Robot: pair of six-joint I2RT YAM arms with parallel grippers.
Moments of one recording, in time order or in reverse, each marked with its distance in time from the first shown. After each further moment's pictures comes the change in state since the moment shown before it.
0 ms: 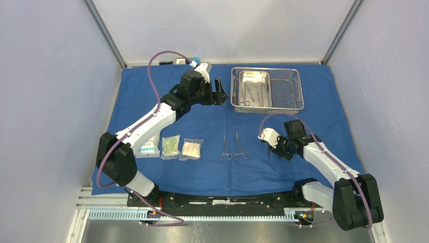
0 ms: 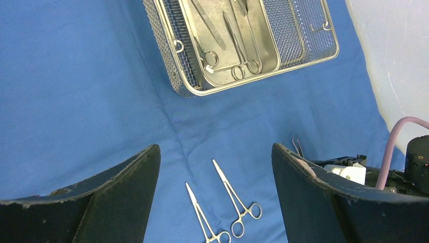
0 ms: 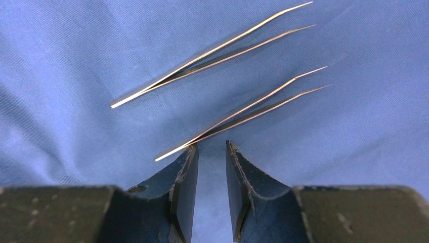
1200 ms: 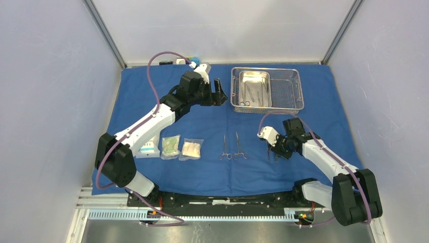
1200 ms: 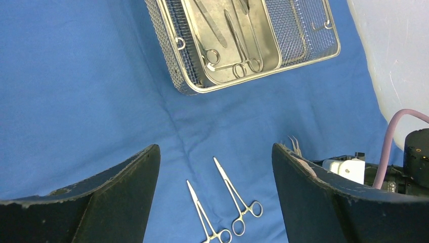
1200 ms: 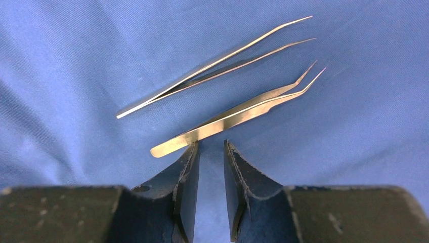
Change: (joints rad) left arm 0.000 -0.014 -0.015 0.000 -0.004 0.000; right arm 0.000 0.045 0.025 0.004 -0.034 0.021
